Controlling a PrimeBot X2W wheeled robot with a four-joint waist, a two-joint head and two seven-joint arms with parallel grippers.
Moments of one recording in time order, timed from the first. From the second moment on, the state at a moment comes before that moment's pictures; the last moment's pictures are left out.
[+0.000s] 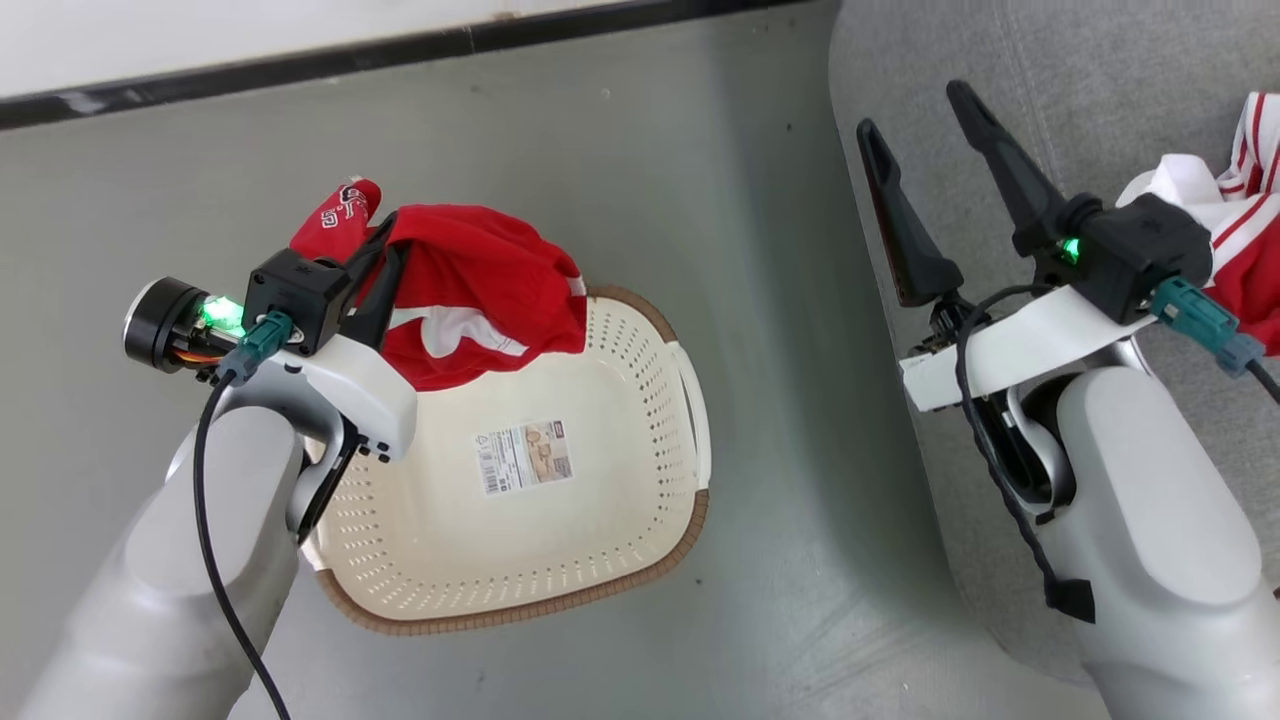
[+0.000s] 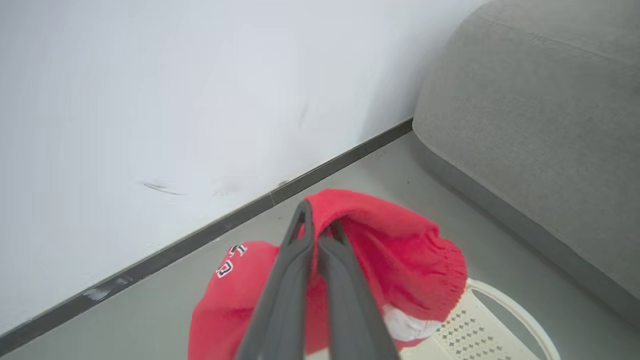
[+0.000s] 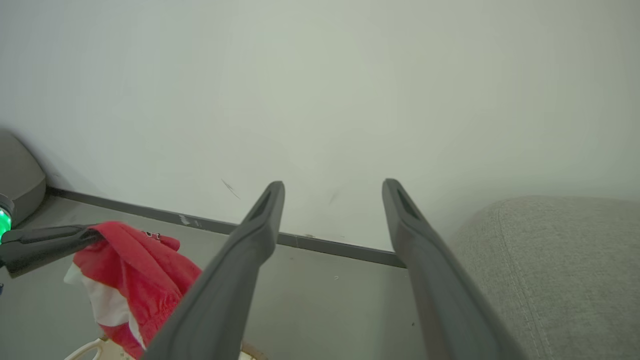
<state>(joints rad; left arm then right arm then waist) -0.74 0.22 -0.51 0.56 -0.34 -0.02 -0.20 -0.57 -0.05 0.17 0.15 0.08 0.13 -0.26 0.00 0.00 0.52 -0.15</state>
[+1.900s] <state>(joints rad) -0.64 0.08 -0.69 0.32 -0.47 -0.11 -0.07 -0.36 -0.18 0.54 0.40 0.12 0.13 -0.26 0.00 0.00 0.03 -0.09</state>
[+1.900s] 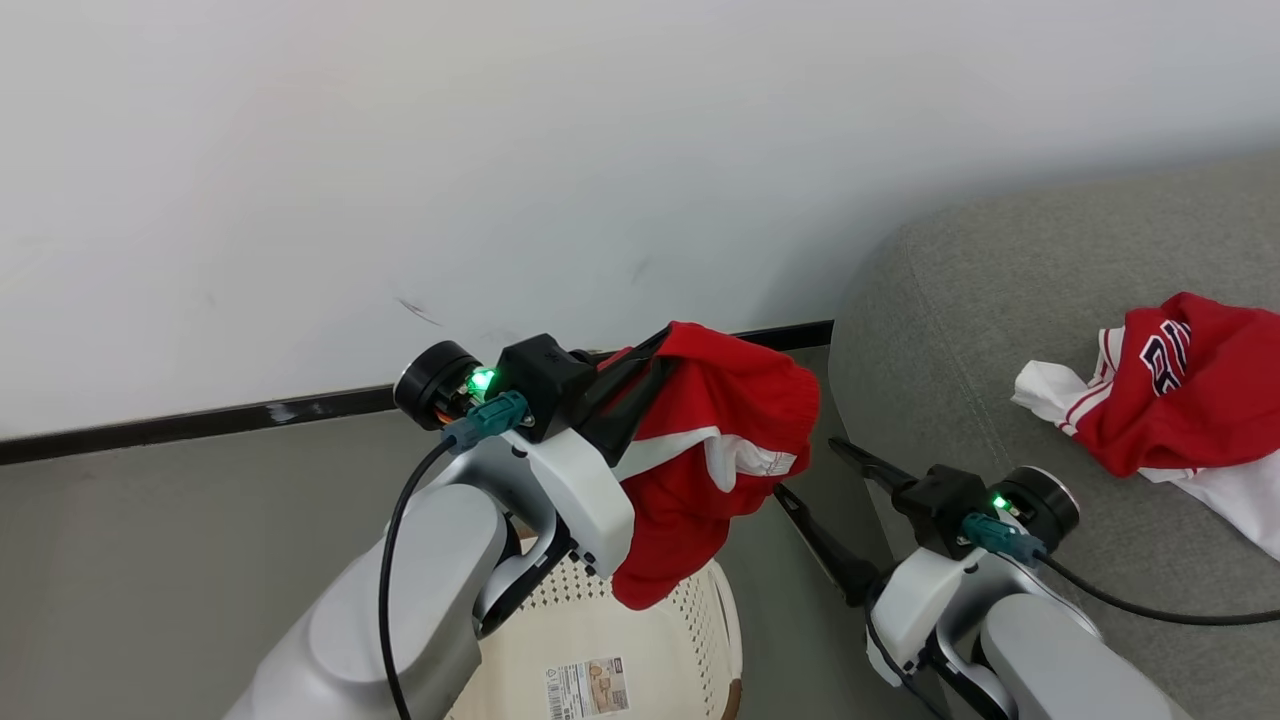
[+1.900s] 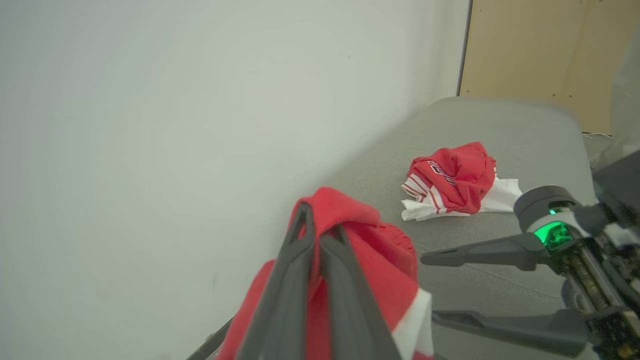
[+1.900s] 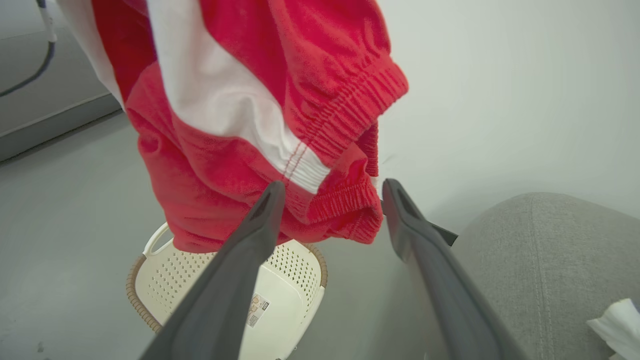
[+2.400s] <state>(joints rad) -0.62 0.07 -0.72 0.27 -0.48 -0.11 -0.02 -0.52 -0.17 0.78 0.51 0.22 0.13 -0.26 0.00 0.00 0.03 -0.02</state>
